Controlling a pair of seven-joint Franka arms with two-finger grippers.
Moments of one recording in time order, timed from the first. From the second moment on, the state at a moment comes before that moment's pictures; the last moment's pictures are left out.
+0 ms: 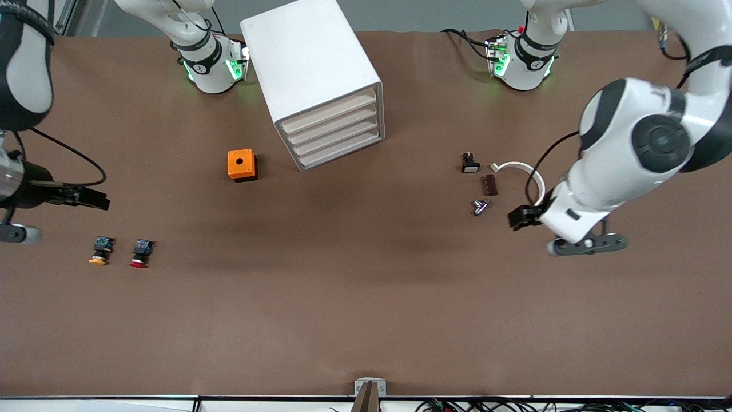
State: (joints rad) left arm 0.11 0.31 -0.42 -1.52 0.13 1.80 -0.39; right arm 0.08 0.28 -0.14 -1.32 0.00 1.49 0.03
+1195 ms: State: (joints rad) left arm -0.01 -0.01 -0.05 -1.58 0.05 1.64 -0.02; right arm 0.04 0.09 -0.14 -1.46 0.01 1.54 0.01
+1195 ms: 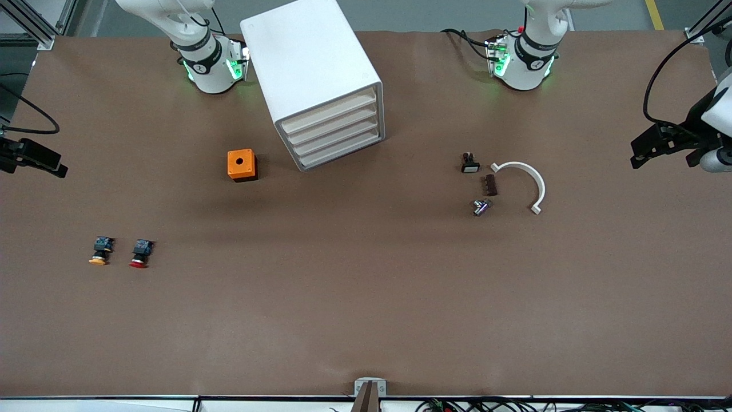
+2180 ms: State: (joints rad) left arm -0.01 -0.04 -0.05 -1.60 -0.02 1.63 -0.09; right arm 0.00 0.09 -0.14 -1.43 0.01 1.55 0.01
